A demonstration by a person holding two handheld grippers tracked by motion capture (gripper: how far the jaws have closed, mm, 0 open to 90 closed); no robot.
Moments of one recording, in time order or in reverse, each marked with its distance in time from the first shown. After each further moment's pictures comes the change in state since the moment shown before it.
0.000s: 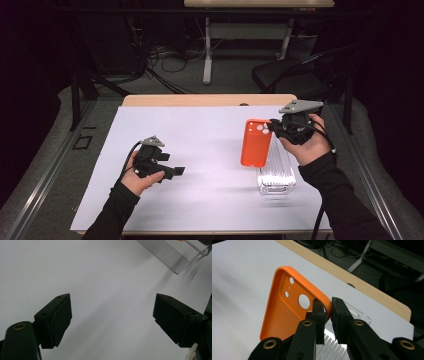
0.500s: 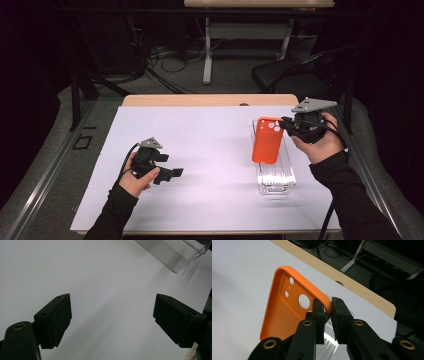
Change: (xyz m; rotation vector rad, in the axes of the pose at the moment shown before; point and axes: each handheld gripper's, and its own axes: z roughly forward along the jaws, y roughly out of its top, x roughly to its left) left arm 0.001 -0.006 -0.002 -0.020 -0.004 0.007; right arm -0.026 -0.012 -0.007 -0.006 -0.041 -0.026
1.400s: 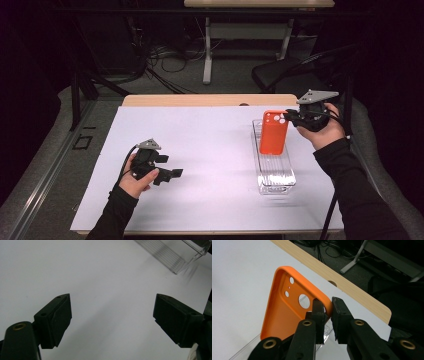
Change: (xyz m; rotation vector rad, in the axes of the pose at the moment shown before) left arm 0.004 -0.006 0.004 -0.012 -0.011 -0.009; right arm -0.043 -0.005 0.028 0.003 0.028 -0.038
